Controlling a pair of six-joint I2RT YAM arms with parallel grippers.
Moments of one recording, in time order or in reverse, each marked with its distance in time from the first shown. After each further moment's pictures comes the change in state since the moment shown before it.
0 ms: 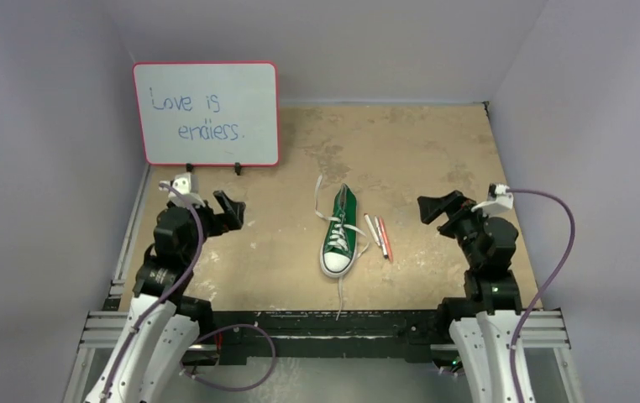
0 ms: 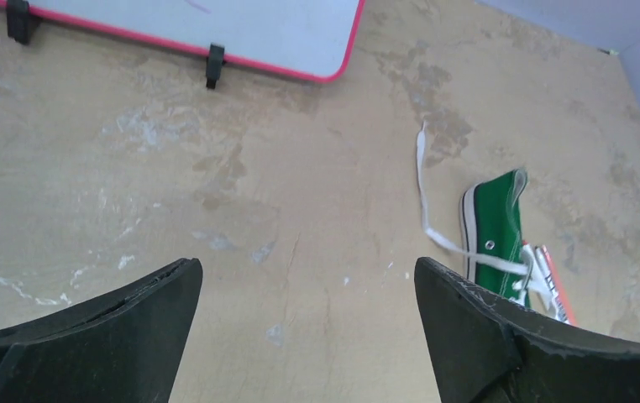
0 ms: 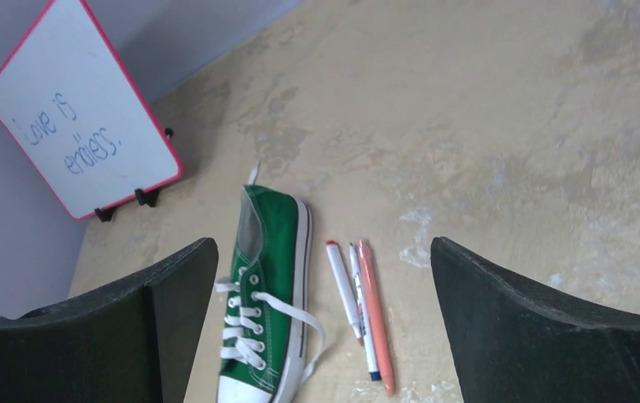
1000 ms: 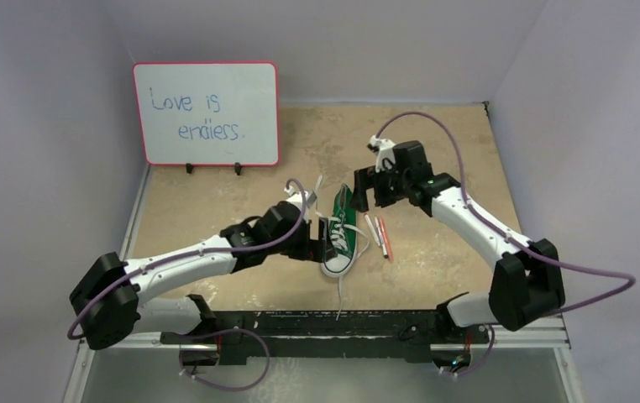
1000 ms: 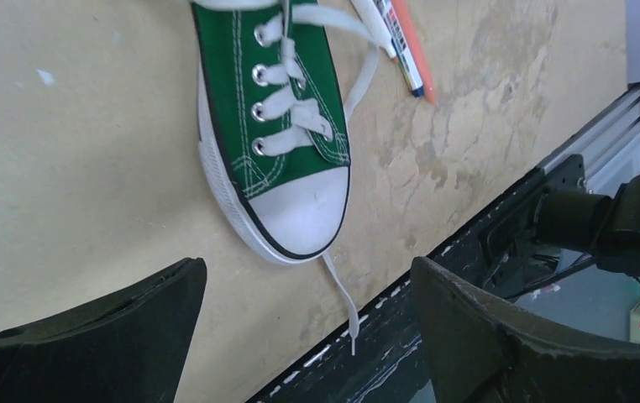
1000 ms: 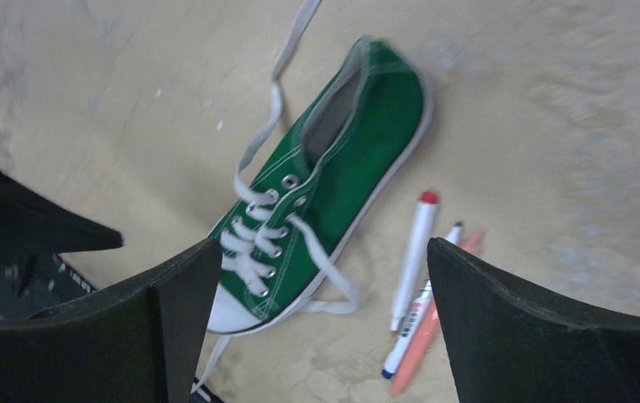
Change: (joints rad) left arm -0.652 0.761 0.284 0.097 0.074 -0.300; right arm 0.419 1.027 0.616 -0.138 -0.124 -0.448
